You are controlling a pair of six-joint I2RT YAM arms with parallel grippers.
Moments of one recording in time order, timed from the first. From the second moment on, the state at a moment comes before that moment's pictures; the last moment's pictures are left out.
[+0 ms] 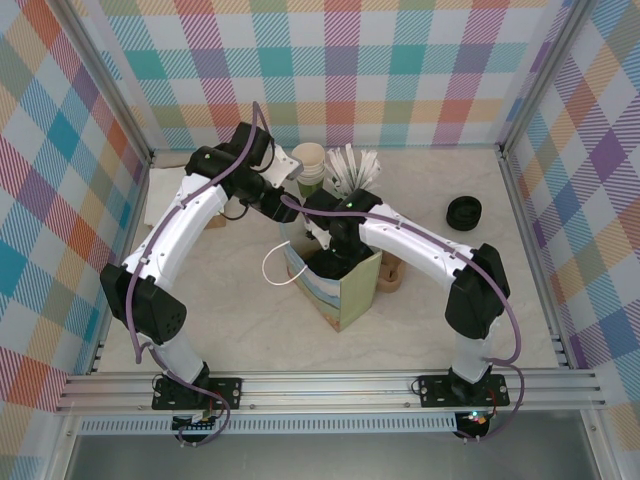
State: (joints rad) left arm -0.42 1.71 1.85 -1.21 0.27 0.17; right arm 0.86 1.84 1.70 -1.28 -0.09 0.21
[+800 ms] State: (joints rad) left arm -0.42 1.71 1.85 -1.22 0.27 0.17; right arm 0.85 1.79 2.00 -1.40 -0.10 0.26
